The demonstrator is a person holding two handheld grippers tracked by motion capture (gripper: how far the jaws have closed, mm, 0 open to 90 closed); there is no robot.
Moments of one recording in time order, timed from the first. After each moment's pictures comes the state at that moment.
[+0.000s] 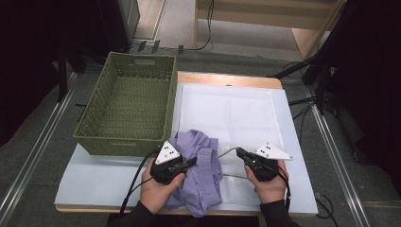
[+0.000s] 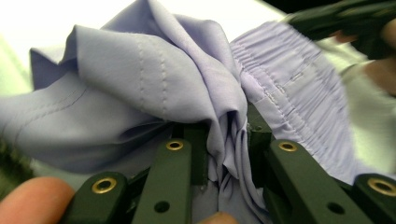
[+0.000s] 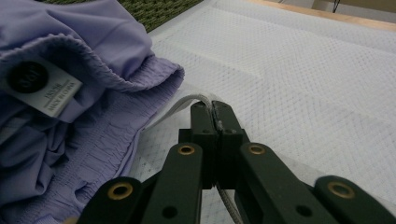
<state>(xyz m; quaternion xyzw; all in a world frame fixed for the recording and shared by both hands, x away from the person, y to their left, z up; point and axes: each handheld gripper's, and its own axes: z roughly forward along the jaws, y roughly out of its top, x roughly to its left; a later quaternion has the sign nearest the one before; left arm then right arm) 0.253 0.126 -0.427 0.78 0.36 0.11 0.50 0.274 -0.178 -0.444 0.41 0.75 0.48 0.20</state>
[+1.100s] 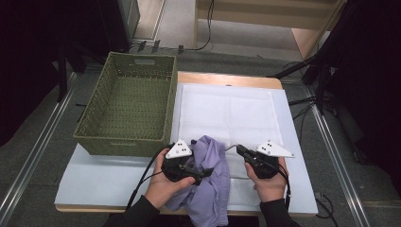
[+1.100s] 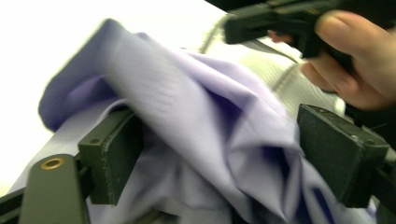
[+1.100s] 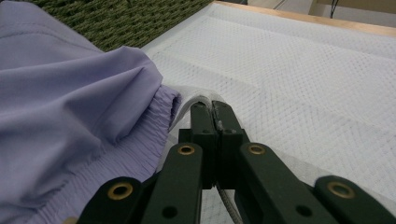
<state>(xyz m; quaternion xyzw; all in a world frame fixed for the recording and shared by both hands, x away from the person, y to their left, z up) 0.276 0.102 -0.430 0.80 0.34 0.03 0.49 0.278 -0.178 -0.439 0.42 0.74 0.49 0.20</state>
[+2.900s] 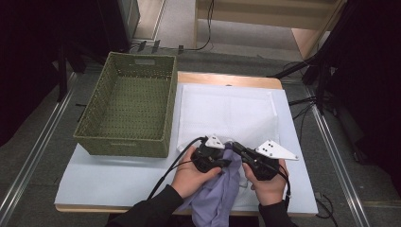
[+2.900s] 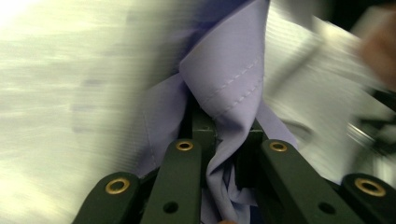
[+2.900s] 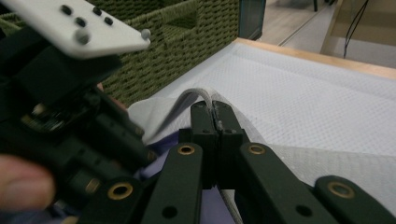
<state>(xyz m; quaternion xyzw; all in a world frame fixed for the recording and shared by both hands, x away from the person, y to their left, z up) 0.309 0.035 -0.432 0.85 0.33 0.04 0.41 0.264 -0.168 -0.408 0.39 0.72 0.54 0.20</state>
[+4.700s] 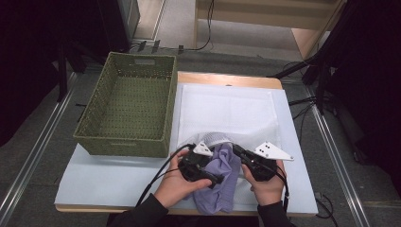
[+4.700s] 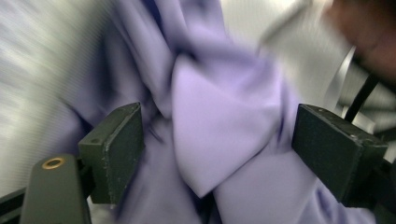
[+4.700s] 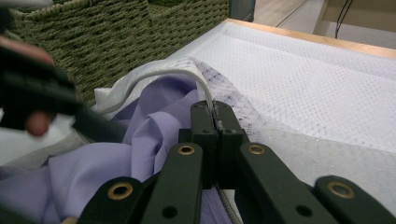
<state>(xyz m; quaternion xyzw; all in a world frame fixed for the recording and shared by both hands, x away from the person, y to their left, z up) 0.276 0.049 -0.441 0.89 0.31 -0.01 0.33 0.268 -0.166 -0.426 0.40 0.74 0.50 0.20</state>
